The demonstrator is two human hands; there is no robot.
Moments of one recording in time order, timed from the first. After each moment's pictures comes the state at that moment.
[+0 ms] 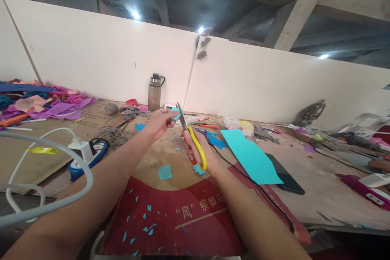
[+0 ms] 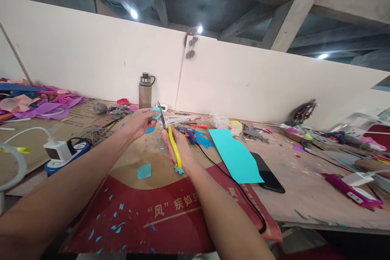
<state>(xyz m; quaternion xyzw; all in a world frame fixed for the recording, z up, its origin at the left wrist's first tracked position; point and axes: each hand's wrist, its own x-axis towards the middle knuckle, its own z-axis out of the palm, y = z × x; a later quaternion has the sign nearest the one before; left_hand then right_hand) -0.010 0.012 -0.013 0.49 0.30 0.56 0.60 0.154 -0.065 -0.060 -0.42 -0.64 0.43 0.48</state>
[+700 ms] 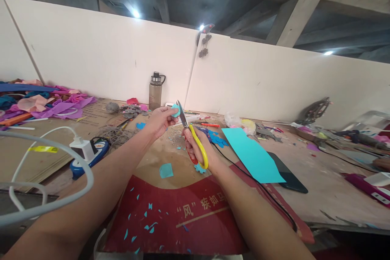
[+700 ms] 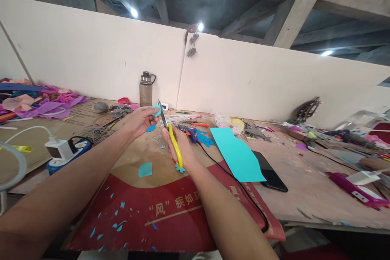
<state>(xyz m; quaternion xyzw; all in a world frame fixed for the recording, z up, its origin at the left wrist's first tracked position) -0.008 0.009 -0.013 0.46 0.28 0.58 0.61 0.154 -0.063 -0.064 -0.42 -0.63 0.43 0.49</state>
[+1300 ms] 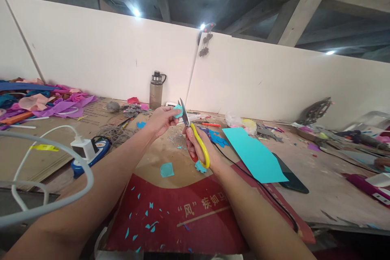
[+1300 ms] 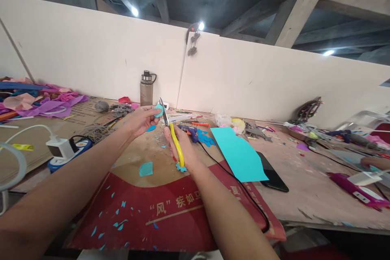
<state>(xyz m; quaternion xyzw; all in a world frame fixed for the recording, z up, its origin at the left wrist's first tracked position) -0.011 0.010 -0.012 0.50 0.29 0.55 0.60 0.157 -0.059 -0.066 -0.41 -0.65 0.42 0.48</state>
